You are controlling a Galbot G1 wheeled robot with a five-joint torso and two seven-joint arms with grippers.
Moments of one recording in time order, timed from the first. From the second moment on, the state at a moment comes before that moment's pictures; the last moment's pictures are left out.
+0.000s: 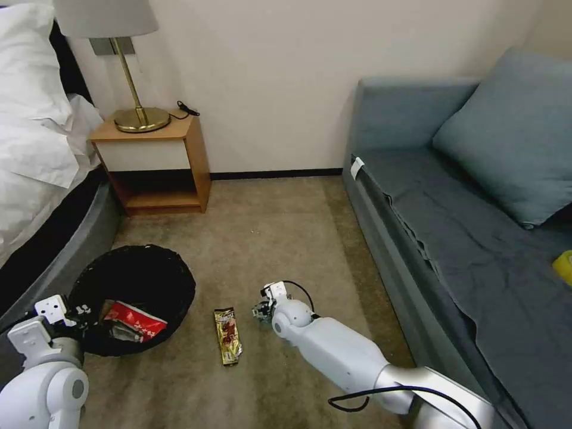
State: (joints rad) left arm 1.48 -1.39 -0.97 -2.15 -0.48 0.64 -0.33; right arm -0.53 1.52 -0.52 0.89 0.78 -0.43 0.36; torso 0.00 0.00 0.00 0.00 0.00
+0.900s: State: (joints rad) left arm 1.49 -1.40 -0.98 -2.18 -0.48 0.64 -0.33; right arm -0.53 1.61 -0.45 0.64 0.57 -0.35 0.24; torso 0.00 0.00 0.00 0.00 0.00
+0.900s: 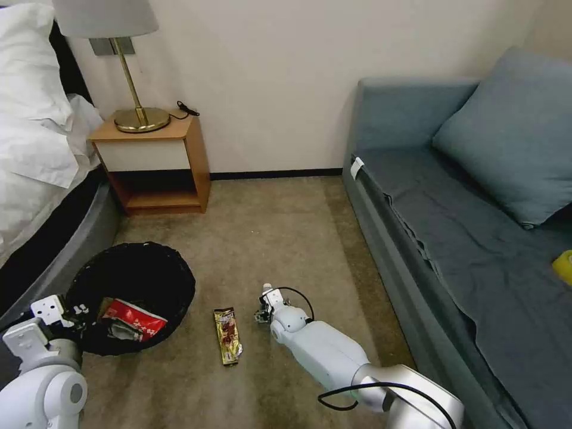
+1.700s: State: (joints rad) left arm 1.50 -1.40 -0.97 -2.18 -0.48 0.63 -0.33; right arm -0.55 1.49 -0.47 0.84 0.62 -0.35 0.25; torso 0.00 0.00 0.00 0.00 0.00
